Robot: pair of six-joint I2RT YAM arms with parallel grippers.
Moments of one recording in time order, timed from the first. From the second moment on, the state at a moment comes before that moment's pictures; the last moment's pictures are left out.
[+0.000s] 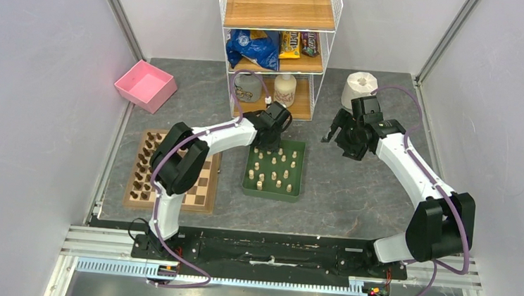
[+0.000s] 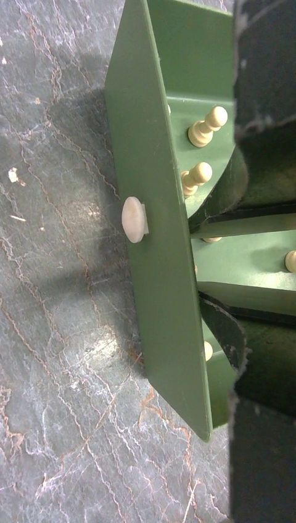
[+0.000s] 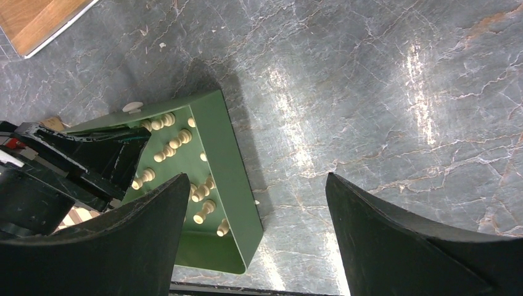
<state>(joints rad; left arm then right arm) -0.72 2.00 1.45 -0.49 -0.18 -0.47 0.26 1.44 1.15 -0.70 -0.03 0.70</state>
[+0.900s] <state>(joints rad) -0.72 2.02 1.45 -0.49 -0.21 -0.47 0.25 1.45 1.15 -0.70 -0.05 0.70</state>
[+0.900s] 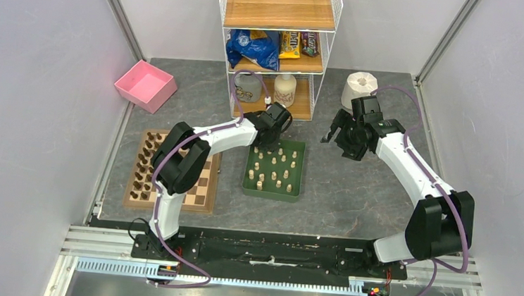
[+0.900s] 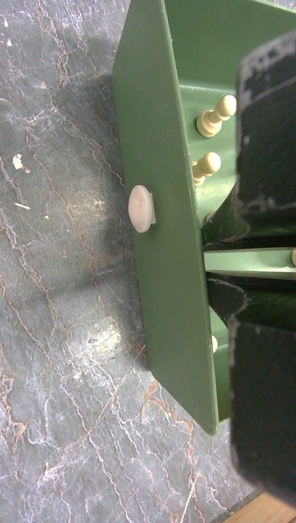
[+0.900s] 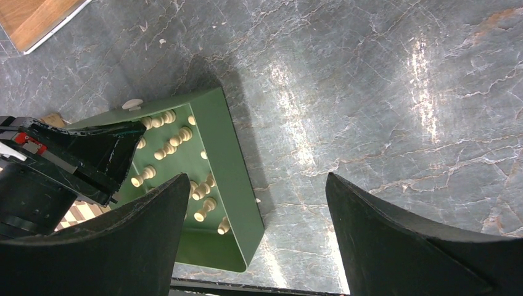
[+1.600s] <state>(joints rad) -0.61 1.52 1.25 -0.51 -0.31 -0.47 0.25 1.47 1.15 -0.70 -0.06 0.70</state>
